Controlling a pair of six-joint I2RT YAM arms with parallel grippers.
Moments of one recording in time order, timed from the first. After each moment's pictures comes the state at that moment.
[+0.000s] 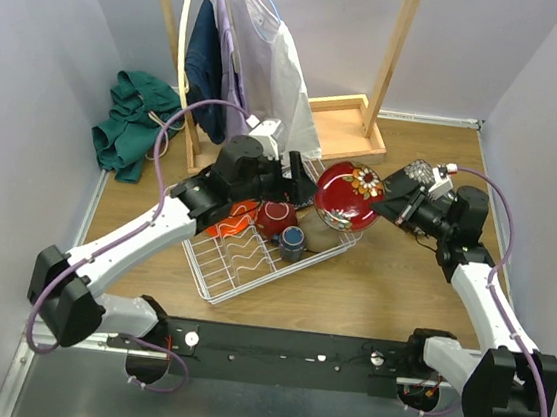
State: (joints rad) left arm -0.71 1.28 1.10 -0.18 0.13 -0.63; right arm -0.01 1.04 0.62 0.07 -0.80 0.71
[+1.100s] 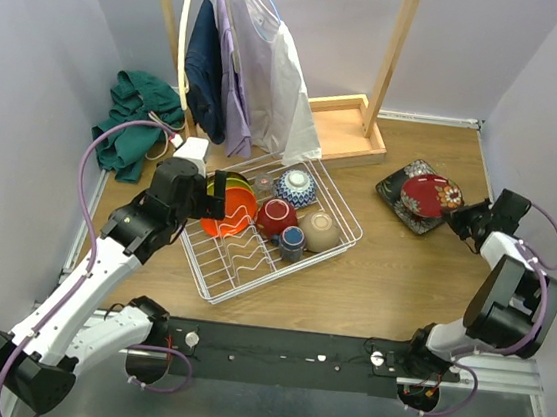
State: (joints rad) left arm -0.47 0.88 0.93 -0.63 -0.25 -0.27; right arm -0.43 1.47 0.77 -0.01 -0.32 0.79
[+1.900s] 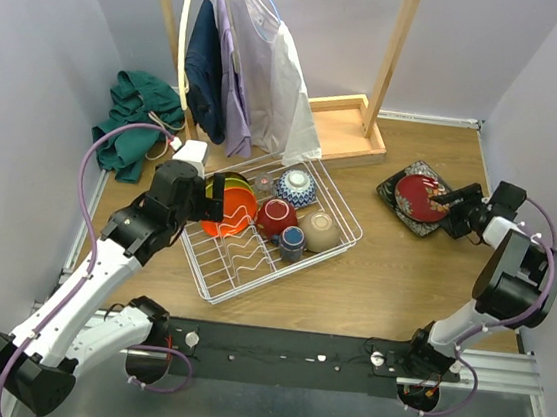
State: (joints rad) left arm -0.46 0.86 0.91 -0.63 -0.25 -0.27; right arm -0.44 1.69 0.90 -0.06 -0.42 0.73
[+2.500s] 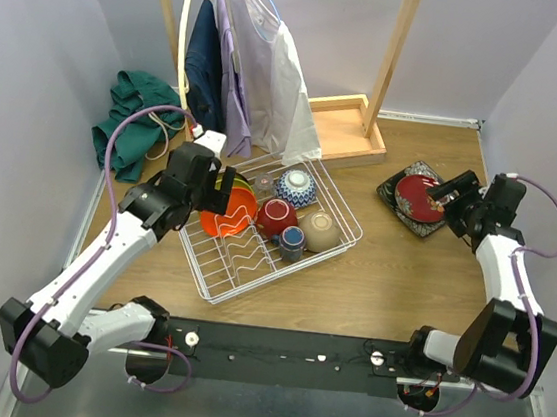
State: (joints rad) left arm -0.46 1.03 1.04 -0.71 -0.27 -0.15; right arm -0.32 1.29 0.84 -0.24 -0.28 0.64
